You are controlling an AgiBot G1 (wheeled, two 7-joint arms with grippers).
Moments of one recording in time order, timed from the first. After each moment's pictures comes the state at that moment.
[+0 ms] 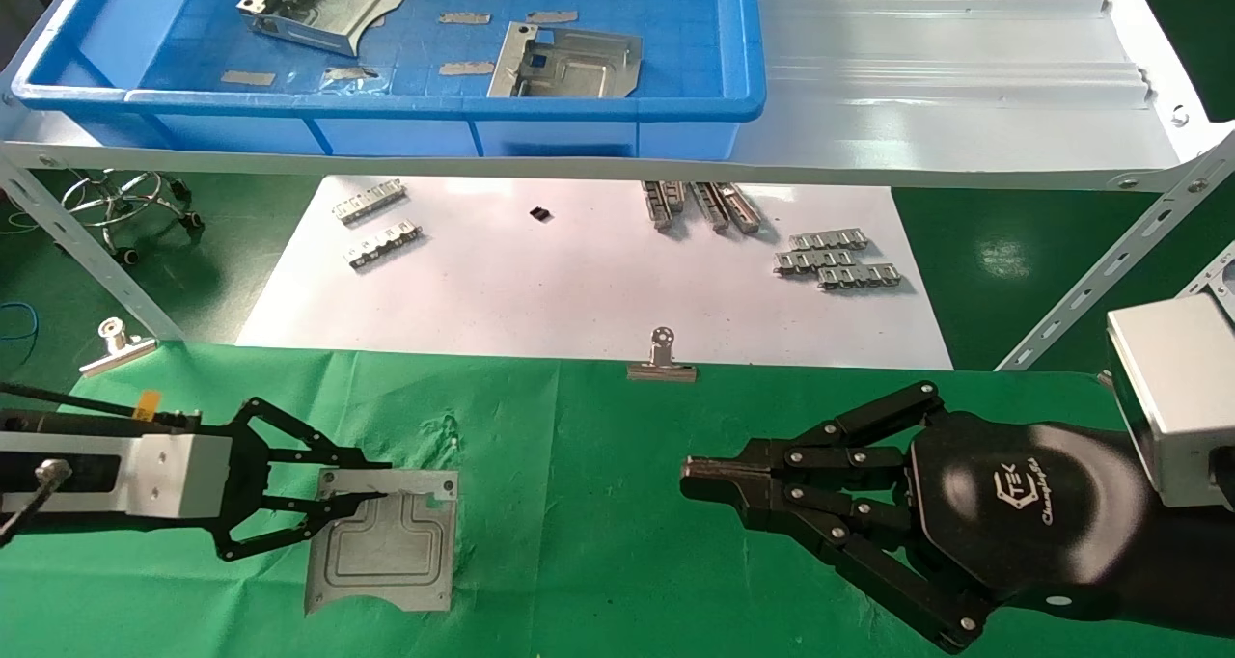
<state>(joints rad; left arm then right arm) -1.59 0.73 0.87 -0.52 1.08 1.54 0.72 1.10 -0.58 -0.37 1.27 -0.67 -1.46 0.14</state>
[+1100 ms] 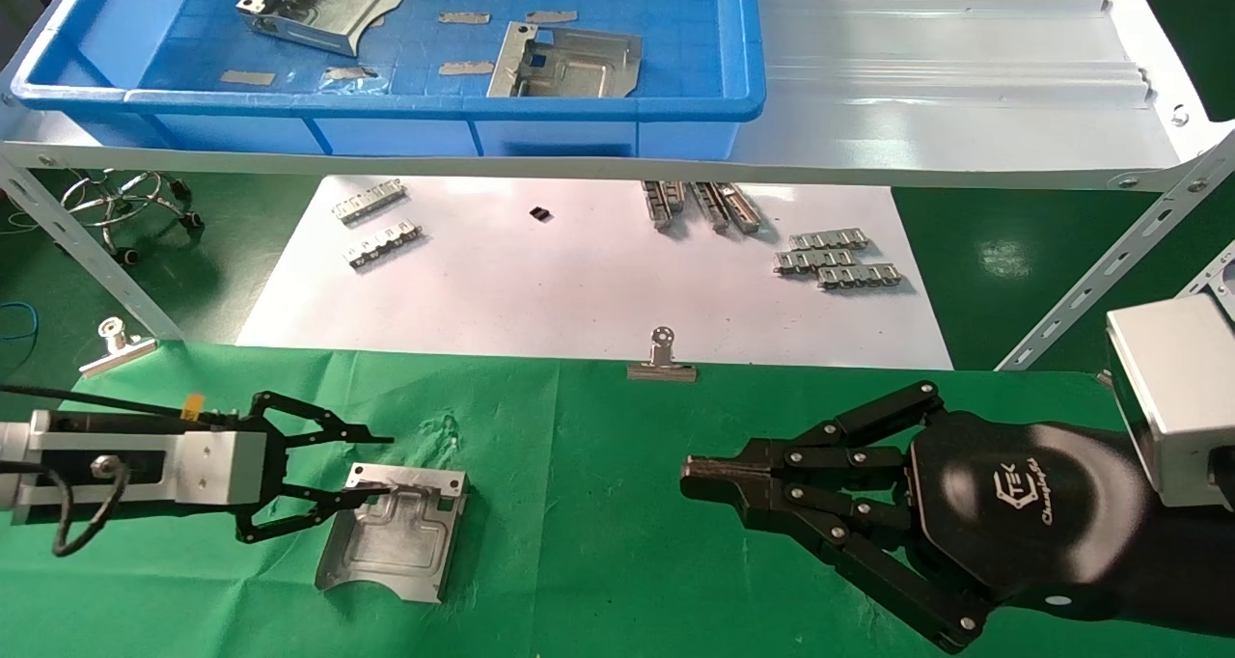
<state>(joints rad) -1.62 0.84 0.88 -0.23 1.10 1.54 0.89 1.10 -0.58 -0.37 1.27 -0.67 -1.46 0.14</state>
